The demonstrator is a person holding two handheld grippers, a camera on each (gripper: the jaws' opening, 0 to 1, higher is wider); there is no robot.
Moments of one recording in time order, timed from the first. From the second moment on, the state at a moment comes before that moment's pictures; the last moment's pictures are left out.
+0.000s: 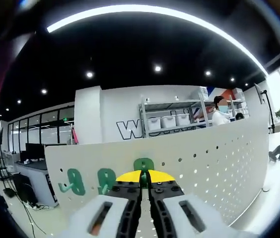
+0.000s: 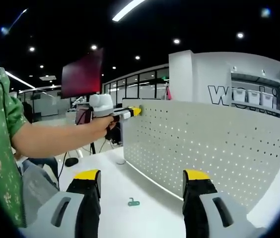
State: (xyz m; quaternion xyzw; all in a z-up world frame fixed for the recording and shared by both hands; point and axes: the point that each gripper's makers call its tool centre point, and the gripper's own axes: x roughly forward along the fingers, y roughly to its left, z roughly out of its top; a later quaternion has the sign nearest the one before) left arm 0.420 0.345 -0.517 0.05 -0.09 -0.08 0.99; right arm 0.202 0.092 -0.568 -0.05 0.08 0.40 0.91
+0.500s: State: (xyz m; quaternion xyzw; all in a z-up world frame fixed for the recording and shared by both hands) left arm 0.418 0.344 -0.518 0.06 -0.09 -0.08 0.99; right arm 0.204 0.092 -0.568 -0.06 0.08 0.40 0.91
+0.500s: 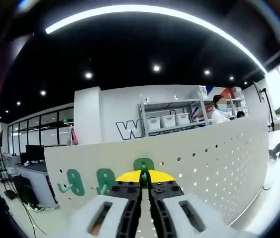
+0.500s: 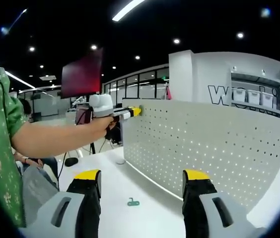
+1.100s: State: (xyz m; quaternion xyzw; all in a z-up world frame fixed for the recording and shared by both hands) left arm 0.420 0.343 -0.523 0.07 -0.08 -0.08 0.99; right arm 0.204 0.091 -0.571 -0.06 0.09 0.40 0.91
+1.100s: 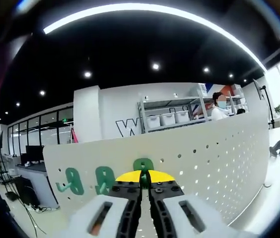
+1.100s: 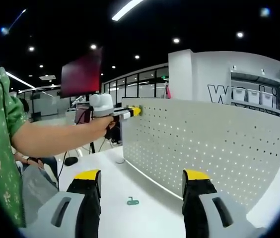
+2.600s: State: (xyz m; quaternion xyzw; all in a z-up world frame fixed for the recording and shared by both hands) left arm 0.426 0.342 -0.525 0.11 -0.06 -0.05 0.99; right arm 0.203 0.093 -0.573 -0.06 0.09 0.40 0.91
